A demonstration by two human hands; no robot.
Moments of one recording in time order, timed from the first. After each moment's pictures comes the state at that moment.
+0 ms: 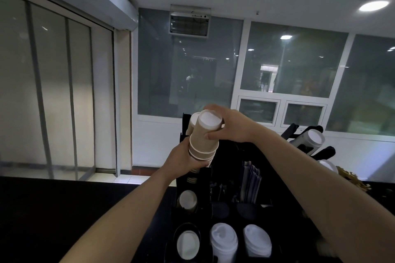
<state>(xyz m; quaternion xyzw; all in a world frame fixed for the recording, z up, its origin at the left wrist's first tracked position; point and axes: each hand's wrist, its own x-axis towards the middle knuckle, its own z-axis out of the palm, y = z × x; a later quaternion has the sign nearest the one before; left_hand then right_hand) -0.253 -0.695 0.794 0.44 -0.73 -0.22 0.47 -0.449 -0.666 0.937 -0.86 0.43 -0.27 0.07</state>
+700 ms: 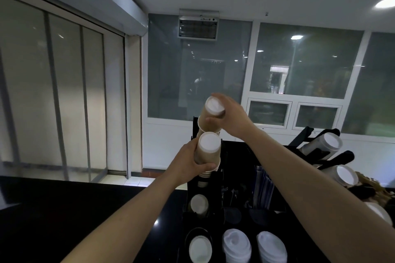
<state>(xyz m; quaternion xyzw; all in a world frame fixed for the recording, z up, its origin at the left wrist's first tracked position) -0.235 -0.687 0.800 0.42 -0.75 -0.17 0.48 -0.417 -0.722 0.930 -0.80 0.43 -0.42 -0.01</state>
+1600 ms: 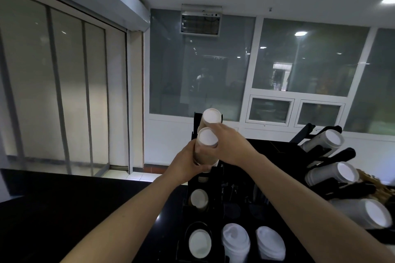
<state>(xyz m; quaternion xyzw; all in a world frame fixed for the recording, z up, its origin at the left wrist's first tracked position) -0.233 -0.685 0.782 0.47 -0.74 -0.17 0.44 -0.407 -0.651 0.878 -0.83 0.49 -0.27 -0.02</state>
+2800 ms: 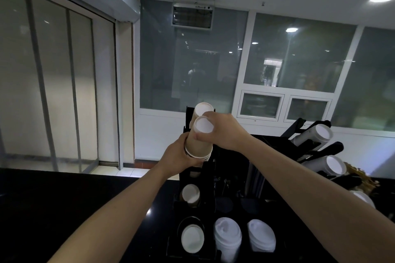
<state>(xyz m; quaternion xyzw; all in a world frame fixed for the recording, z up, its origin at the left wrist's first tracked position) -0.232 -0.692 0.785 0.48 -0.73 -0.20 0.45 -0.409 -0.662 0.901 -0.81 0.51 -0.28 0.01</state>
